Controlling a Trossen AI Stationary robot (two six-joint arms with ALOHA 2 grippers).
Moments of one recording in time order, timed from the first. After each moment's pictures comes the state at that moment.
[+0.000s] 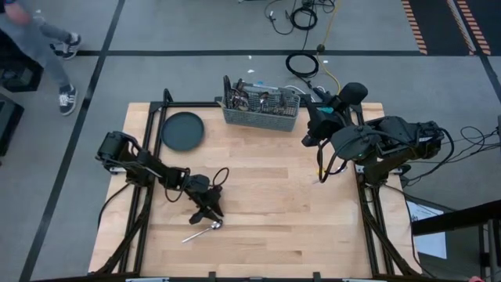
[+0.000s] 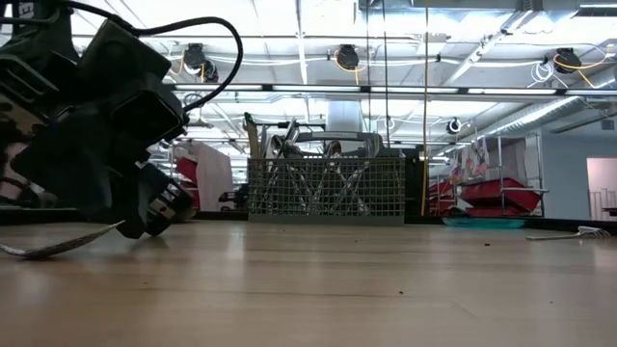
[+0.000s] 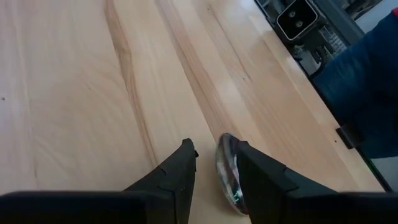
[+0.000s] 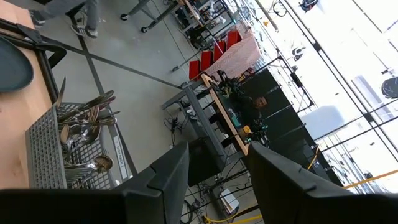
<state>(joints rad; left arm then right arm) -0.22 1.75 0.33 0.75 0.51 -0.27 0.32 1.49 2.01 -1.02 1.33 -0.38</state>
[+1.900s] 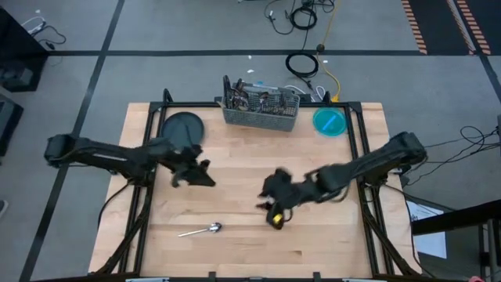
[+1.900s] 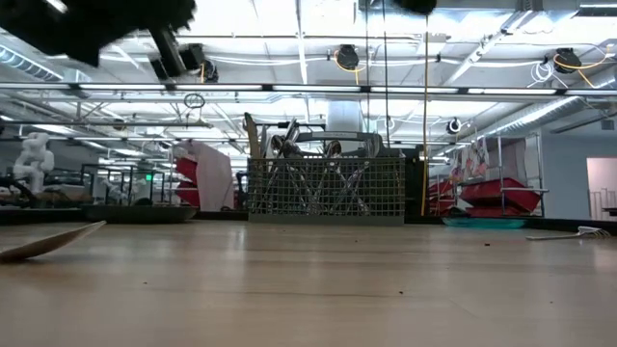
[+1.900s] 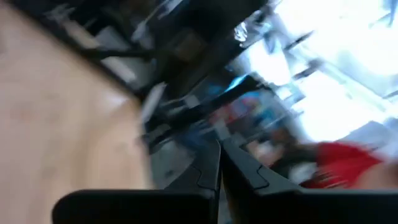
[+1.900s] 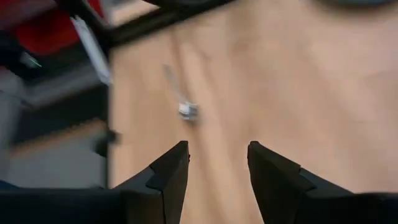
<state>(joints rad) 0.03 0.97 0.38 0.66 0.57 -0.93 0.37 1.61 1.43 -0.53 0.26 0.64</state>
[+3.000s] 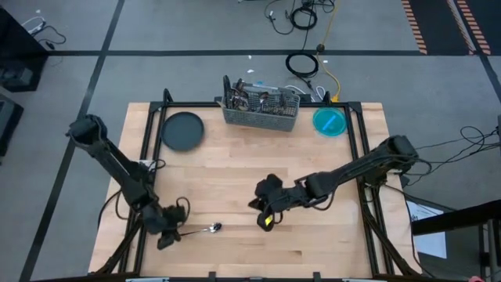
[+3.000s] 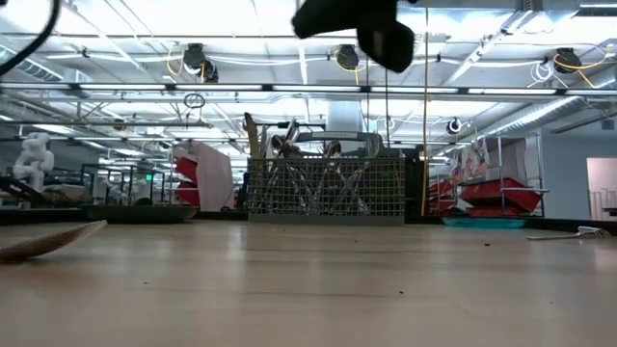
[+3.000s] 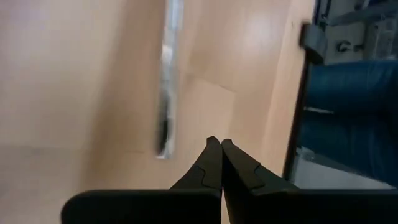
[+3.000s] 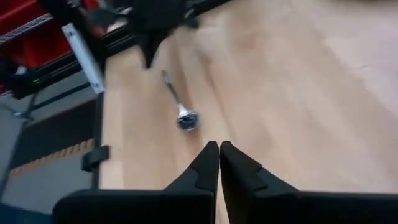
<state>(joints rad) -0.90 1.18 0.38 -0.06 0.03 -1.25 0.36 1.71 1.26 -0.17 0.24 0.67</state>
